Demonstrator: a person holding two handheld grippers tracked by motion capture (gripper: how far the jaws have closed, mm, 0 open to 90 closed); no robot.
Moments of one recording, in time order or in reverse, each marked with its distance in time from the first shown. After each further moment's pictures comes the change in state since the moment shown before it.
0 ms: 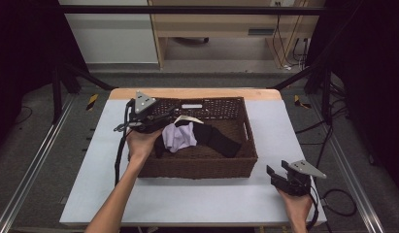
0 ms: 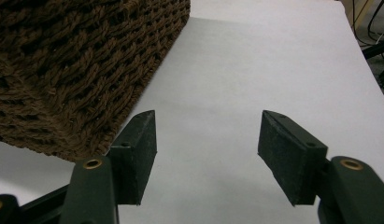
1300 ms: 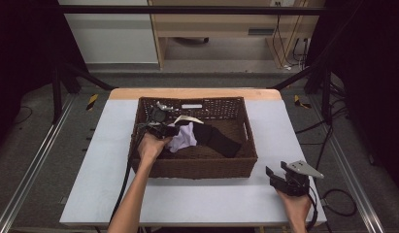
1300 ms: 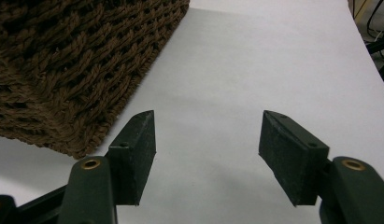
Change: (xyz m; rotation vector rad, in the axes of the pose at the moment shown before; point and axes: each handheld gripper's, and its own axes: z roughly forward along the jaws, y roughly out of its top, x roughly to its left) left arm 0.003 -0.050 0.076 0.470 0.005 -0.016; right arm 0.001 -0.003 0.004 0.021 -0.009 -0.013
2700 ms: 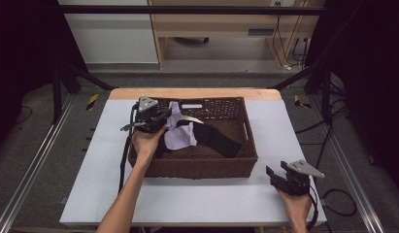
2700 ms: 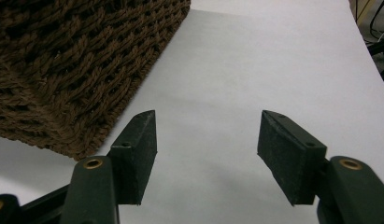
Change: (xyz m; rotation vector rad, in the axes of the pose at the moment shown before) left arm 0.013 -0.001 -0.053 -0.434 -0.100 -0.076; right arm -0.002 0.001 0.000 -0.004 0.009 -0.001
